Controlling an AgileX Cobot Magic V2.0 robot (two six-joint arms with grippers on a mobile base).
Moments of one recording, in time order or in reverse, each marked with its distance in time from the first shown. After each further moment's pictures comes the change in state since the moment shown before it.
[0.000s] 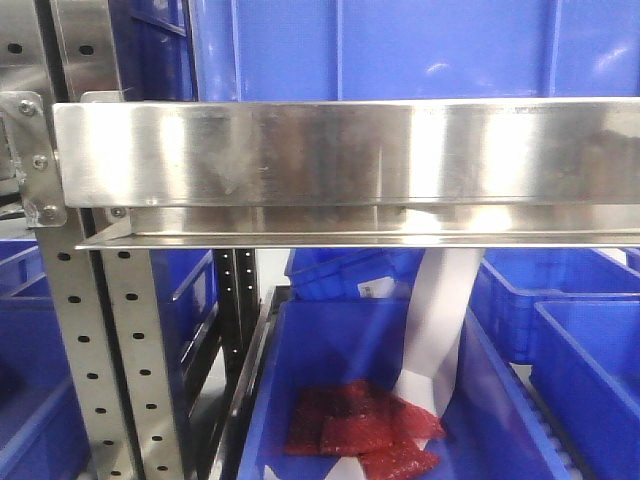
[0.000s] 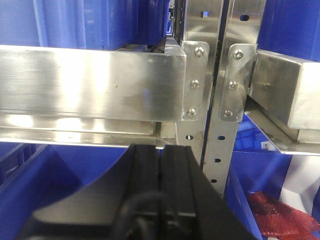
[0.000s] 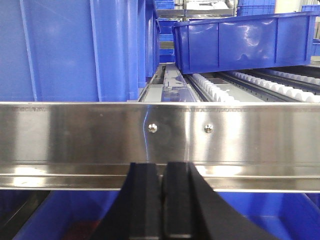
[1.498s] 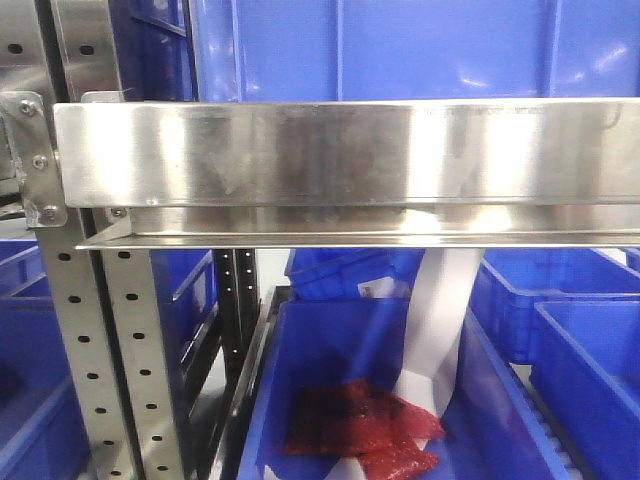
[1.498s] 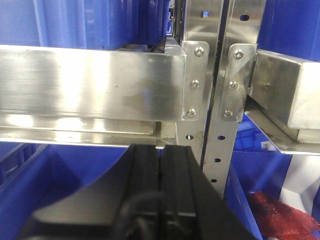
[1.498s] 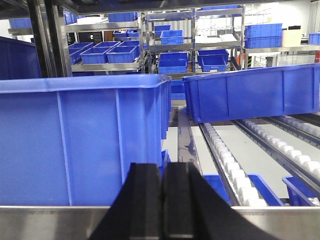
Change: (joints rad) left arm 0.000 0.000 0.000 0.000 0.000 0.000; right arm 0.000 0.171 -0.337 0.196 0.077 -0.157
